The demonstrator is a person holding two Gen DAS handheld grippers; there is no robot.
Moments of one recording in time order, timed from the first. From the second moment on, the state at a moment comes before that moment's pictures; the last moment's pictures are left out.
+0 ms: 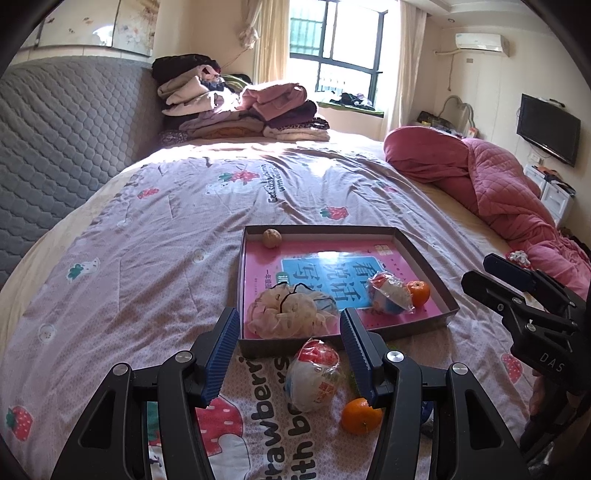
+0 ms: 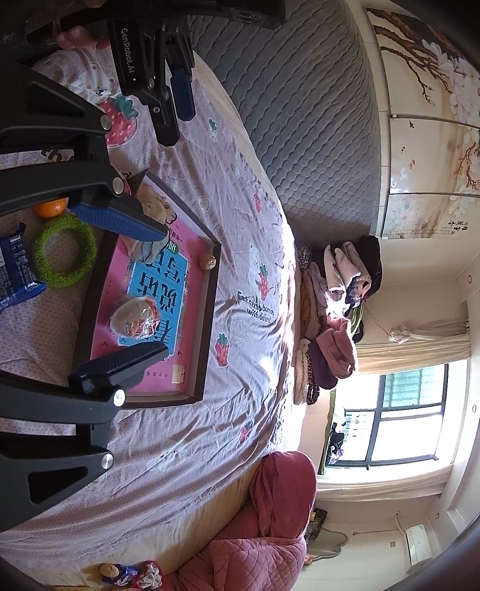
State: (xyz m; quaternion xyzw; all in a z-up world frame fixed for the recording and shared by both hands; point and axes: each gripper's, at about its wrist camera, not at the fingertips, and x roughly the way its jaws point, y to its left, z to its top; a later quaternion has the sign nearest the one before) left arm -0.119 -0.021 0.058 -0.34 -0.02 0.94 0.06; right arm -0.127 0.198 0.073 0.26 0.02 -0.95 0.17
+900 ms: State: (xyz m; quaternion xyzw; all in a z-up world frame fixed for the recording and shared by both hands) left arm -0.098 0.006 0.030 -0.37 0.01 0.93 0.08; right arm -0.106 0.206 0.069 0.27 0.02 -0.95 0.17
